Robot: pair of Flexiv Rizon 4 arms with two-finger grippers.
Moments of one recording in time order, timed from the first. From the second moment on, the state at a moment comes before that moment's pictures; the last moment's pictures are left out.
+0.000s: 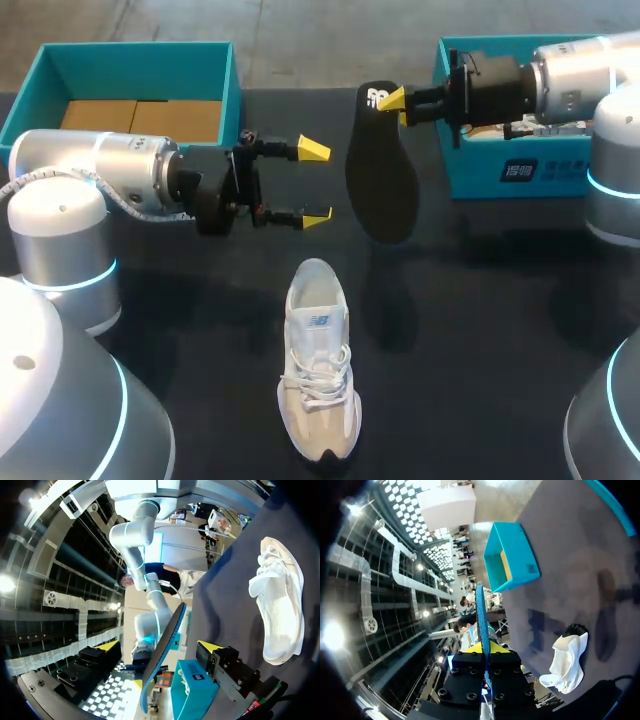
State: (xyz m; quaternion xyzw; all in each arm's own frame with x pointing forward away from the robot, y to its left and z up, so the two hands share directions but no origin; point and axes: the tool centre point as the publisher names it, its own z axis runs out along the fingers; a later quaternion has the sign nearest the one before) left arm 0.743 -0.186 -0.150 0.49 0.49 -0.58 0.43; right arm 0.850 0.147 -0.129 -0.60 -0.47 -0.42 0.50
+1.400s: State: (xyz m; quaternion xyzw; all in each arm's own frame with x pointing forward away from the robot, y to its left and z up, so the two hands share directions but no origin) left arm 0.757 -0.221 -0.141 0.53 0.44 -0.54 0.48; right arm 0.852 0.151 -0.131 -0.60 -0.47 -0.42 0.50
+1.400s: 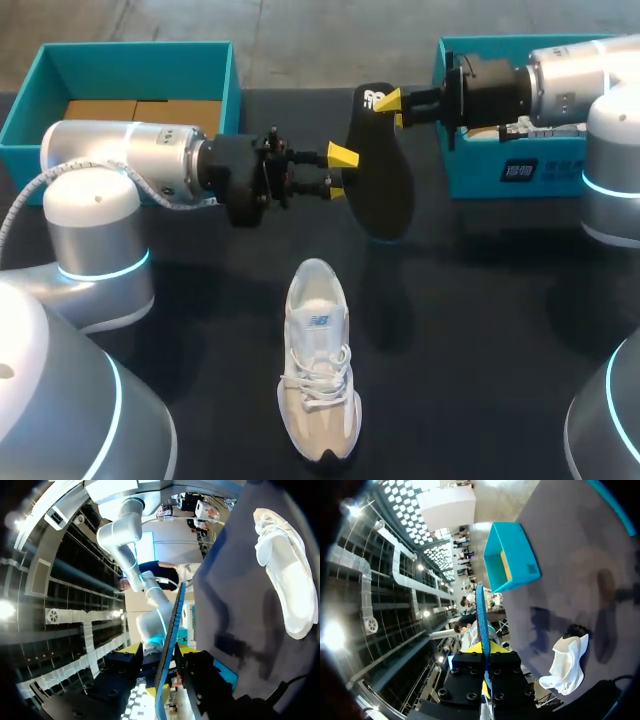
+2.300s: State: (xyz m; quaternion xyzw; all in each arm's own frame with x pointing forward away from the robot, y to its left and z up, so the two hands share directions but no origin) left arm 0.757 -0.241 -0.140 0.54 0.44 -0.51 0.50; right arm 0.852 0.151 -0.131 -0.60 -0.47 -0.42 0.50
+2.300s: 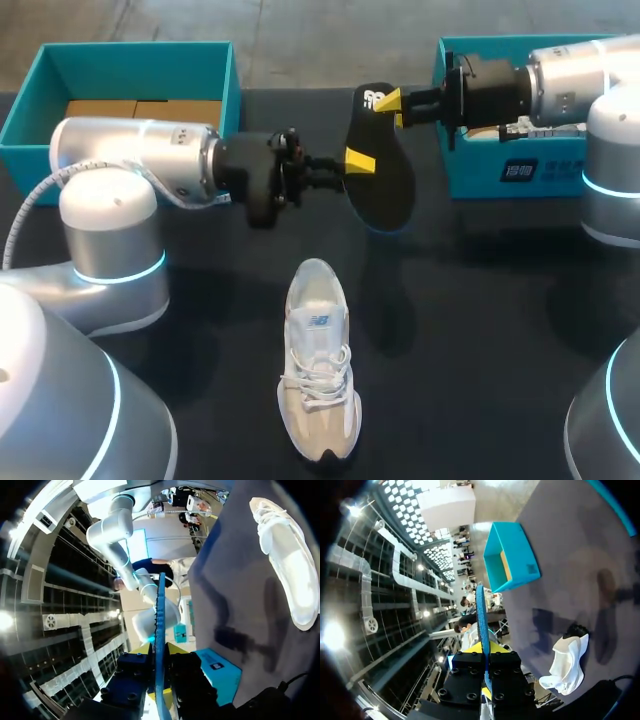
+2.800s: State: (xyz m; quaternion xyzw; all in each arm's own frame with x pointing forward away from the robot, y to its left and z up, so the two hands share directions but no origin) left arm 0.756 -0.243 -0.139 0.53 0.45 -0.50 0.52; right arm 0.852 0.151 -0.131 -0.60 -0.47 -0.42 0.50
